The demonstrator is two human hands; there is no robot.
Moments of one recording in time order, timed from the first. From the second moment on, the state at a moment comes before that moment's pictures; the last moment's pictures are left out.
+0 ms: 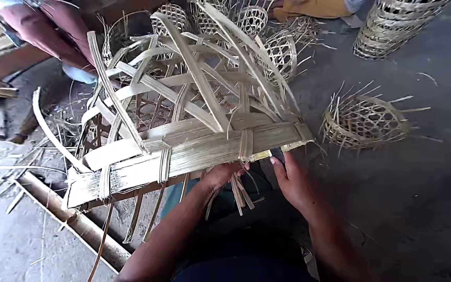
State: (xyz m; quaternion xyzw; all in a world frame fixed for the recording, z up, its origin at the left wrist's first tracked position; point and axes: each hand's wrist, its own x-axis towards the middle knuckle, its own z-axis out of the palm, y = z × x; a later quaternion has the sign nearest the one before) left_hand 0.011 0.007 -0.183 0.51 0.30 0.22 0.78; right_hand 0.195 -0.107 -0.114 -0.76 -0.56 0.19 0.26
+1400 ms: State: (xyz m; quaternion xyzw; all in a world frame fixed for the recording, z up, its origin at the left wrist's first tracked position) left_hand 0.004 0.001 -0.142 0.48 0.44 0.11 0.75; right_hand 0.184 -0.093 -0.105 -0.75 -0.59 0.21 0.22
